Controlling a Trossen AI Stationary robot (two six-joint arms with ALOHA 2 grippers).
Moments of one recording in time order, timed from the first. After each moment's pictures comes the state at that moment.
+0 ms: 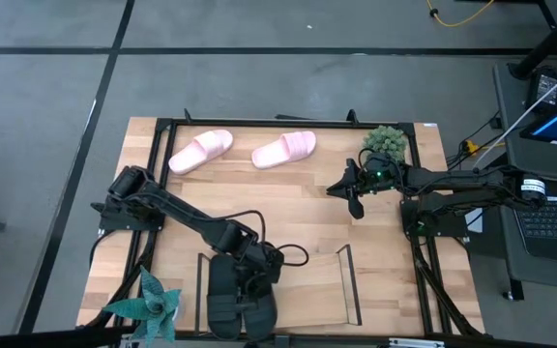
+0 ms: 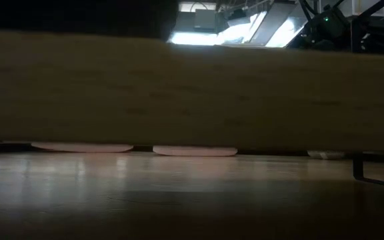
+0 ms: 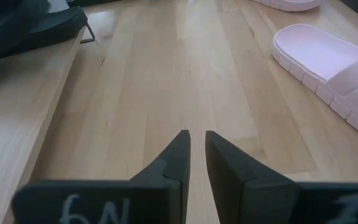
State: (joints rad) left arm -0.41 1.86 1.47 -0.61 0.57 -0.70; right arm -0.31 1.04 0.35 0.21 -0.31 0.00
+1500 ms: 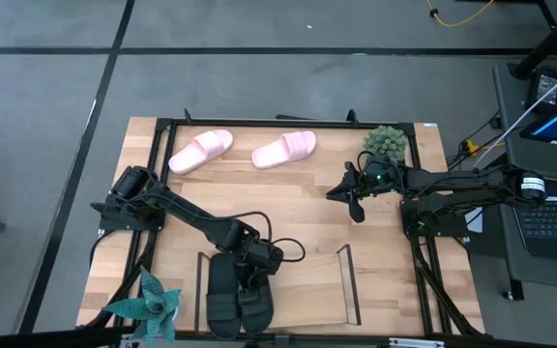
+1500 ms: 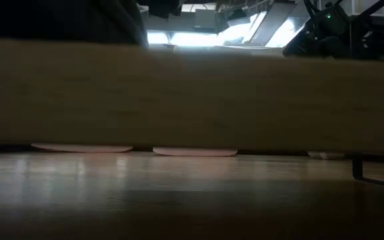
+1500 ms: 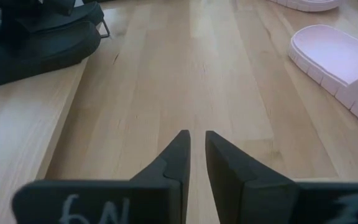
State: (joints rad) left arm -0.38 1.88 1.42 -0.68 0.48 -0.72; right arm -0.26 1.04 0.35 0.21 -0.31 0.00
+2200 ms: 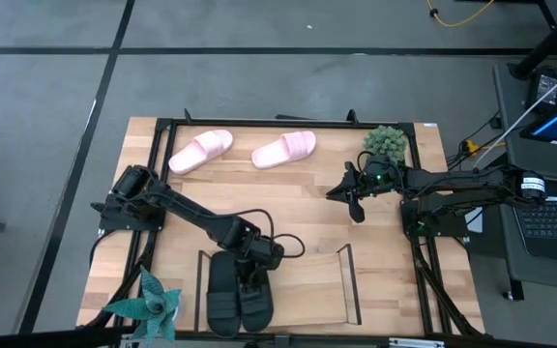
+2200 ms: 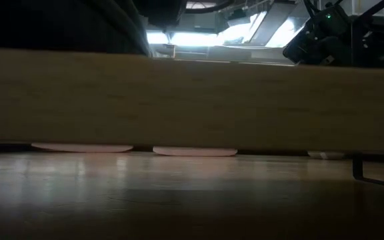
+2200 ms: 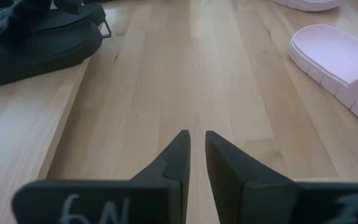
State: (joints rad) left arm -0.36 1.88 1.41 -0.72 0.48 -0.75; right arm -0.26 1.04 0.35 0.20 -0.31 0.00
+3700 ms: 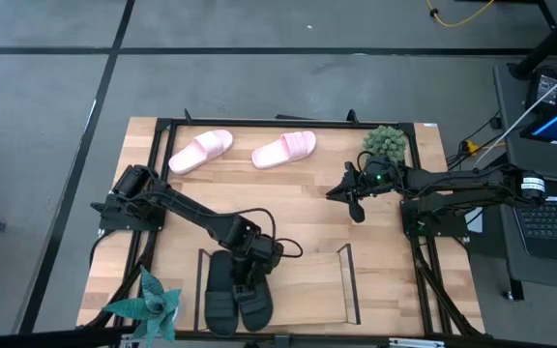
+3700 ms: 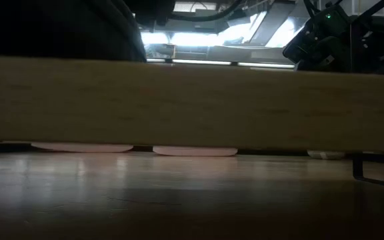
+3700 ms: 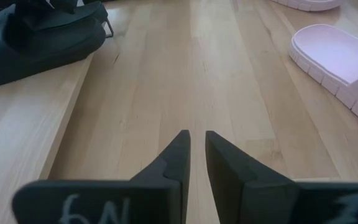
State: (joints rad) left arm -0.35 1.89 1.41 -0.76 0.68 -0.72; right arm -0.26 1.04 0.35 0.20 -0.31 0.00
